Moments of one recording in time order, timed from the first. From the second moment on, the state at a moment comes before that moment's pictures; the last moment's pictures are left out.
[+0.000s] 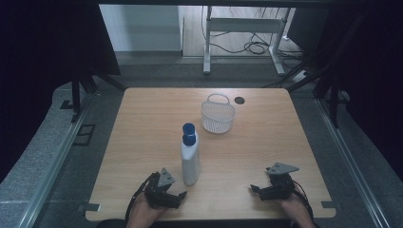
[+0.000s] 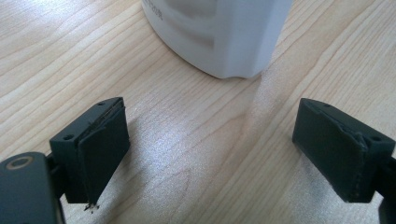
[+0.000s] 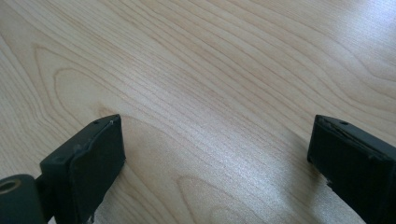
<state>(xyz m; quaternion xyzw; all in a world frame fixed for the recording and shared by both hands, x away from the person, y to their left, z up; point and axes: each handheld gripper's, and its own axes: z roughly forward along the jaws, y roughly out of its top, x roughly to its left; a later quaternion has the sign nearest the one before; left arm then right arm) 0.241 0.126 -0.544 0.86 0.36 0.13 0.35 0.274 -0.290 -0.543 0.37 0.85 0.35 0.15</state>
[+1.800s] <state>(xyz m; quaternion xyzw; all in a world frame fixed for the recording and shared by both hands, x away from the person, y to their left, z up) 0.242 0.124 -0.533 0.87 0.36 0.12 0.33 0.275 -0.288 -0.543 0.37 0.85 0.35 0.15</state>
